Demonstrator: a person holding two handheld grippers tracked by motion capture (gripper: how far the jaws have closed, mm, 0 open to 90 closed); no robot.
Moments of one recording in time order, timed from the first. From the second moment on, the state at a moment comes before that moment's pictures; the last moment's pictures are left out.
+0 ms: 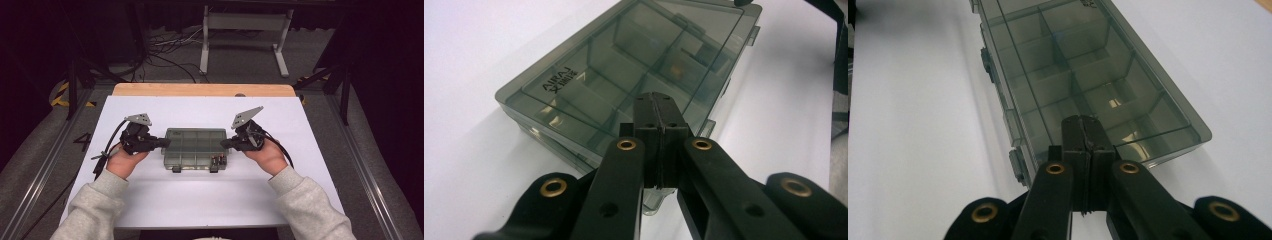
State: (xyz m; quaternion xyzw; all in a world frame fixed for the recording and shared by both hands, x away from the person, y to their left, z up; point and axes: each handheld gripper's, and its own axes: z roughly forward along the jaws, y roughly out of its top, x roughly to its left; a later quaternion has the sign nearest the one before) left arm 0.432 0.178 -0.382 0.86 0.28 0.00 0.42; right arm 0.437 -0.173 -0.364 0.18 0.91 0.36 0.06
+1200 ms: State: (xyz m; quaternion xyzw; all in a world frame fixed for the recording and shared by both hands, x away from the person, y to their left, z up) left arm 0.434 0.169 -0.412 0.88 0.28 -0.03 0.39; right arm 0.434 -0.166 -0.392 0.19 0.92 0.33 0.04
